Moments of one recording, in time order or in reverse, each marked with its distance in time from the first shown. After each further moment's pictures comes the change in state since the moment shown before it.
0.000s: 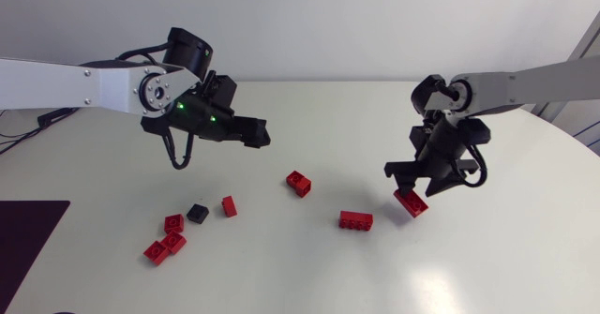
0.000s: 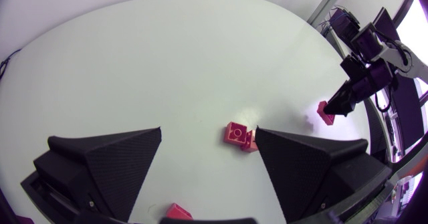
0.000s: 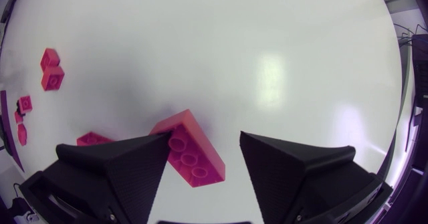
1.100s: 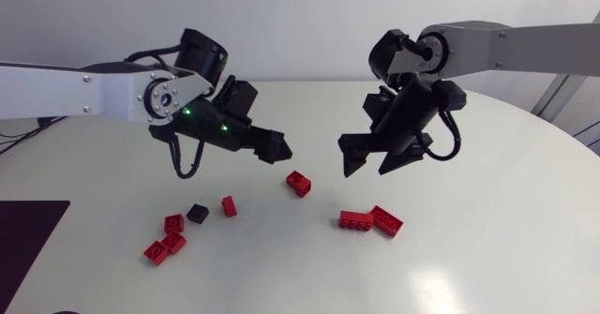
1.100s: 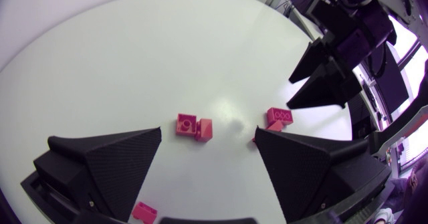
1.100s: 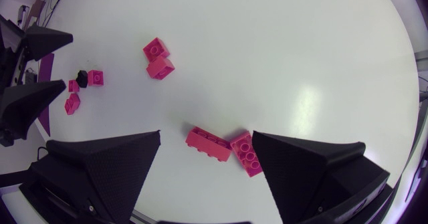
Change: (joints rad) left arm -0.082 -0.035 -0.027 -0.024 0.140 0.081; right arm 0.222 -0.043 0.211 -0.132 -0.185 0.034
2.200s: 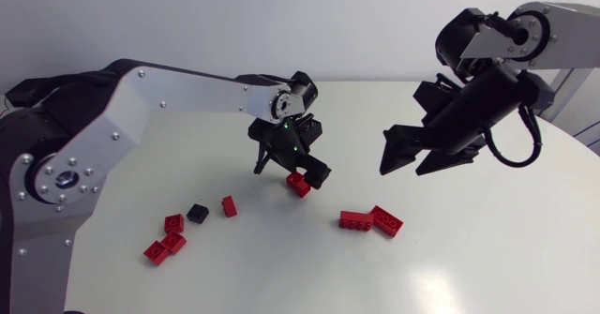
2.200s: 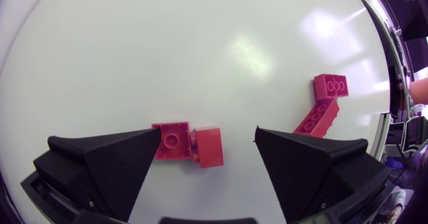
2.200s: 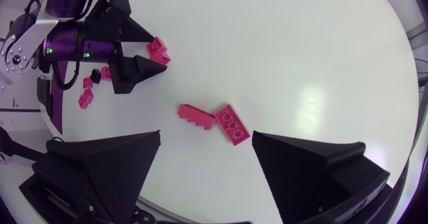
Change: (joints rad) left arm -0.166 0.550 0.558 -0.368 -0.230 0.123; right arm -0.136 -0.242 -0.133 -0.068 -0.080 -0.076
